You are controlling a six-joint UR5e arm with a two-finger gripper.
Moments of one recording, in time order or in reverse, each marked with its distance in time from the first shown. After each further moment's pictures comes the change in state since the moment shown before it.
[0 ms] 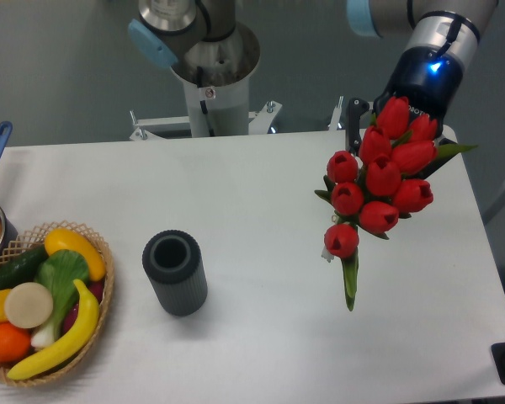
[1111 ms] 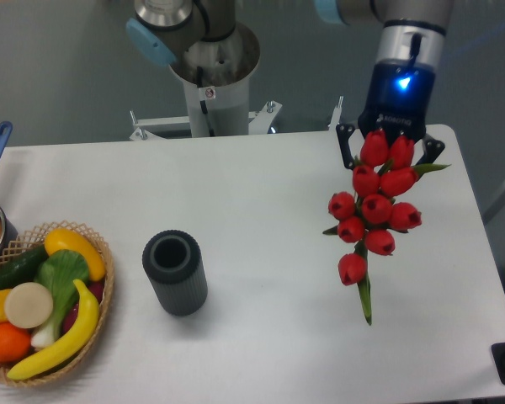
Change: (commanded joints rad) arm -0.107 0.089 -0.115 -0.008 0.661 0.050
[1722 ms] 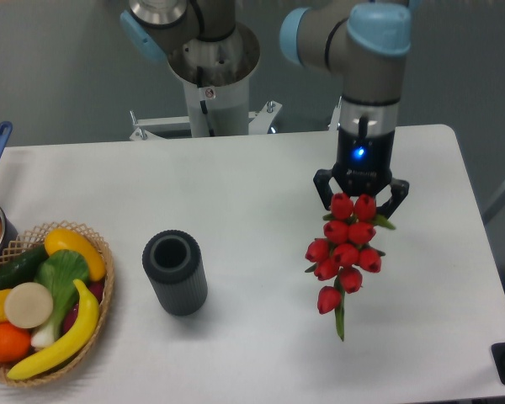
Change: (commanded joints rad) arm -0.129 -0.110 -0.026 -0.029 0.385 0.103
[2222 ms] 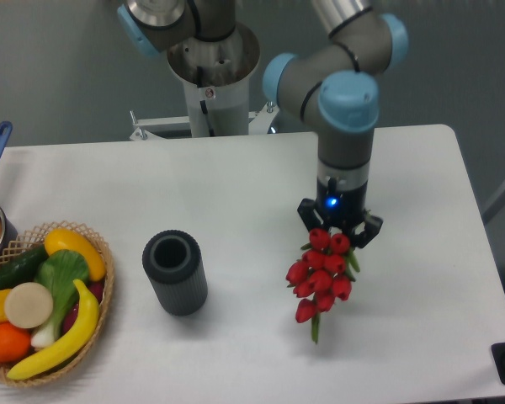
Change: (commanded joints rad) arm -0.086 -0.137 0.009 -0.002 0.112 0.032
